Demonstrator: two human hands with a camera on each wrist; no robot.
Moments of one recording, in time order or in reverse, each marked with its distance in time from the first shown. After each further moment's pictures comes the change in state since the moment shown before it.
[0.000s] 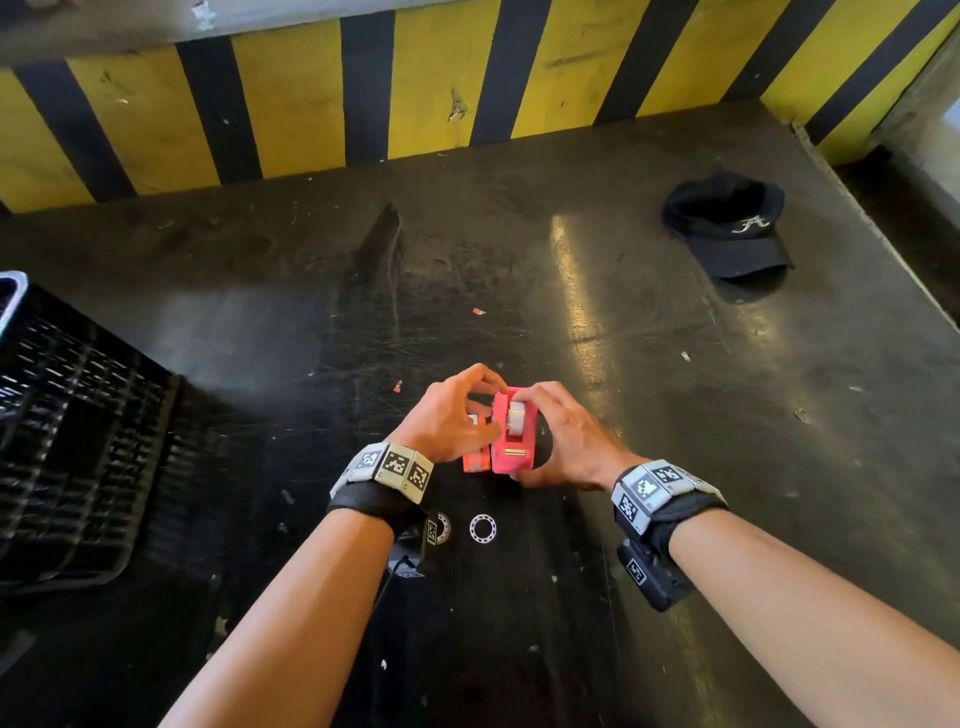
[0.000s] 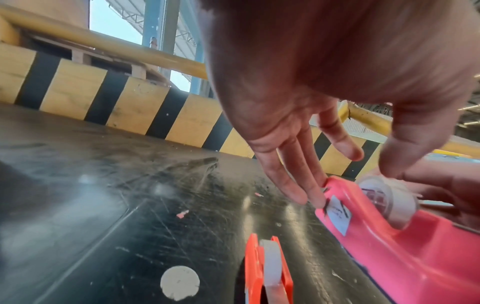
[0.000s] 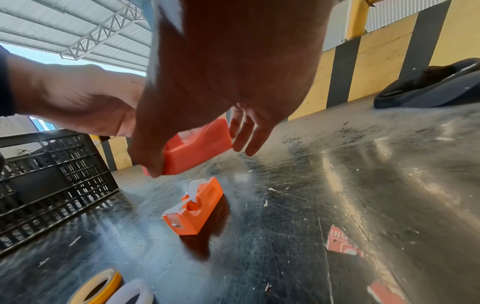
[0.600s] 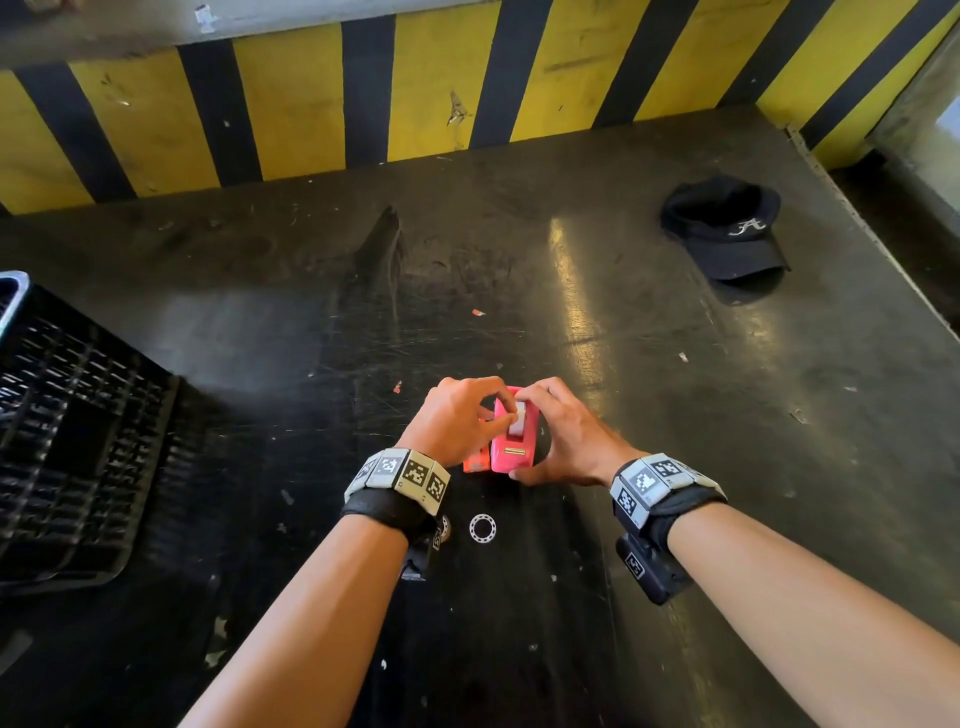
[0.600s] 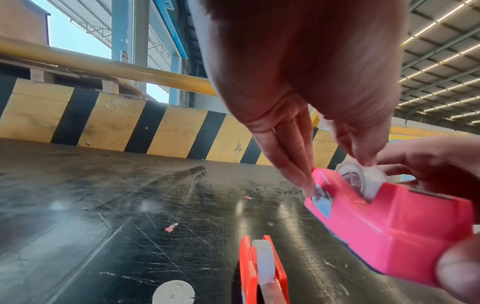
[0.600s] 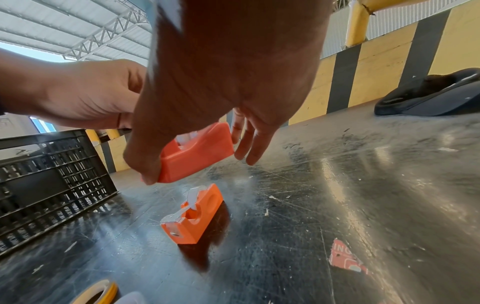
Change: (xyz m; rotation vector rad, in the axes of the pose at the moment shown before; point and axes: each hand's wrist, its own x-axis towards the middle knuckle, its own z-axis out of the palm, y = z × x) left_hand -0.006 0.015 0.007 0.214 0.054 0.036; right_hand 0.002 -0.006 -0.007 -0.037 -0.033 0.025
